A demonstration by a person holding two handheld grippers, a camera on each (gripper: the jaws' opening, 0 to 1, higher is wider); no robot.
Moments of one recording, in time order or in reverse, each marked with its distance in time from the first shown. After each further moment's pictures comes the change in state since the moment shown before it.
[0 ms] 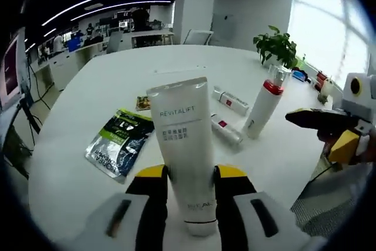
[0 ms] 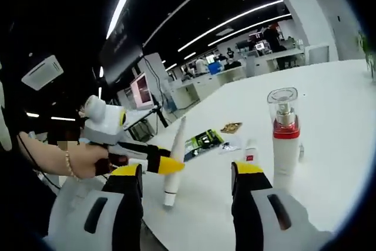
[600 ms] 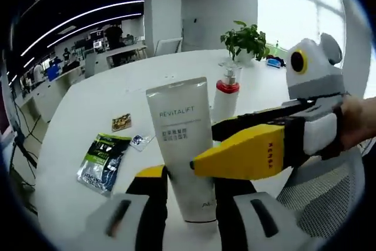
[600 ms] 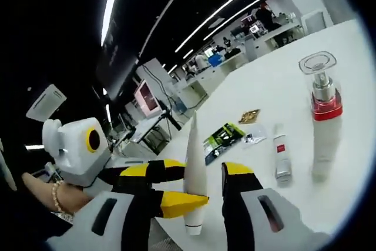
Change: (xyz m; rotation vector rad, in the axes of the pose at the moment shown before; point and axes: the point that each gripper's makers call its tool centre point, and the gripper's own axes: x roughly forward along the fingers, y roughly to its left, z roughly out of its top) left arm -0.020 -0.059 0.008 0.254 -0.041 -0.101; right arm 0.040 0.021 0.001 0.253 0.018 0.076
